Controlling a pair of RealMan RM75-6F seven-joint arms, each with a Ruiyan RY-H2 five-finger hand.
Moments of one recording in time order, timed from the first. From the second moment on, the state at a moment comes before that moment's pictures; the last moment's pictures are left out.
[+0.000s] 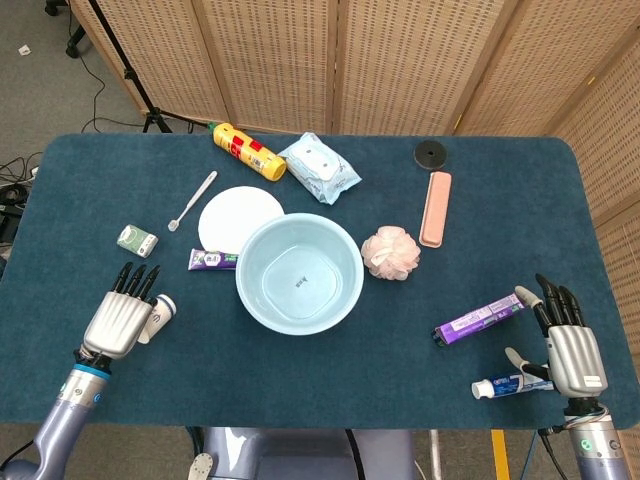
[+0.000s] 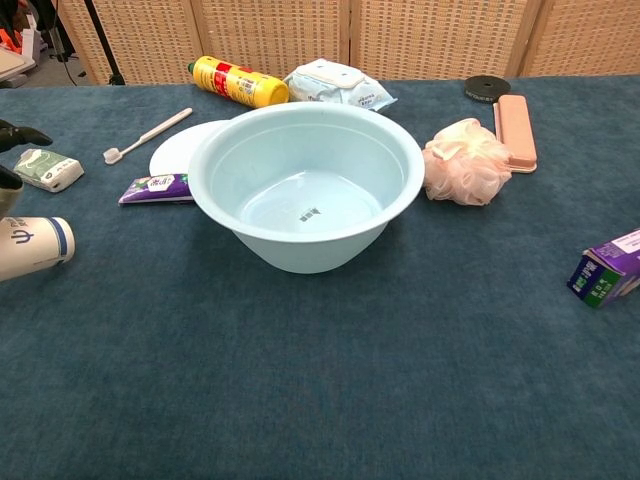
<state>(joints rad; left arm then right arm) -0.38 -1.34 0.01 -1.59 1.39 1.29 0.69 0.10 -1.23 0.07 -1.59 -1.53 1.50 0.08</state>
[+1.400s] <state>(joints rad) -0.83 -1.53 -0.31 -1.82 1.05 1.18 1.11 0.11 -1.21 0.11 -1.53 -1.44 1.44 0.23</state>
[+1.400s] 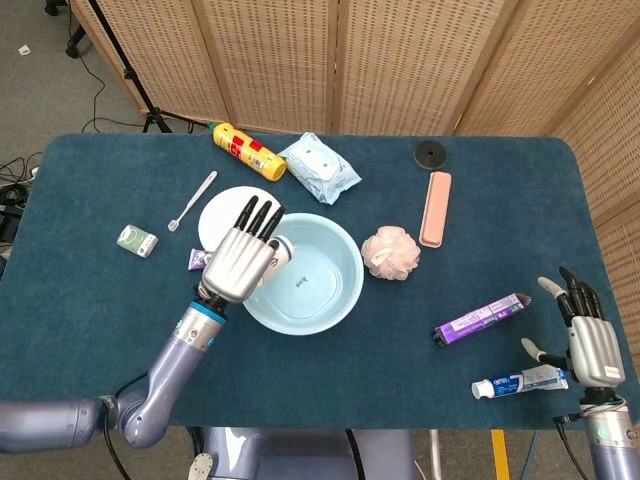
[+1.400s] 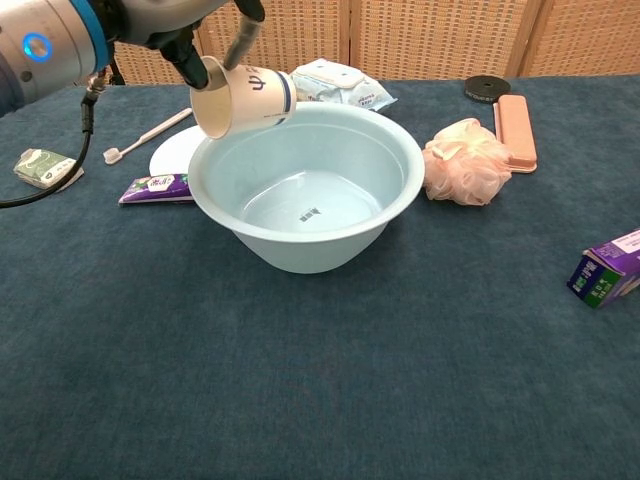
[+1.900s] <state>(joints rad) -0.88 -1.55 -0.28 -1.76 1.01 1.19 1.07 0.11 -1.22 0.12 -1.51 -1.43 1.43 0.24</state>
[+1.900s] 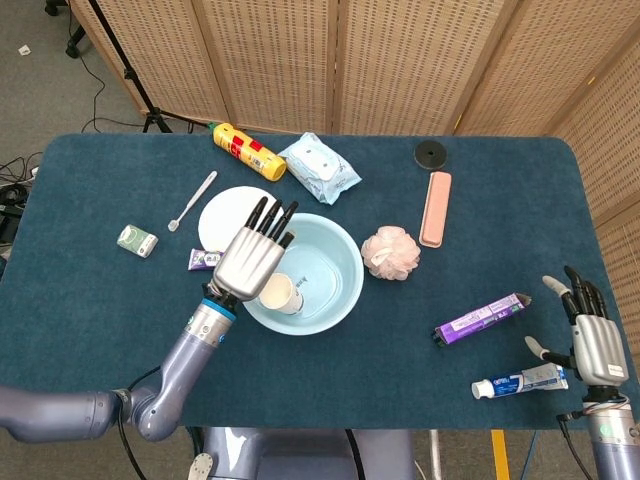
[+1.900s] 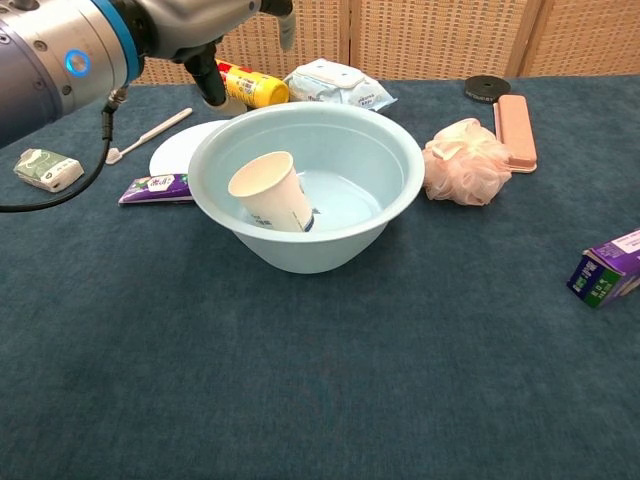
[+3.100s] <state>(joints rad) -0.79 -1.27 -0.15 -1.79 0.68 1.14 0.85 0.13 -1.24 0.09 -1.54 -1.46 1.42 0.13</state>
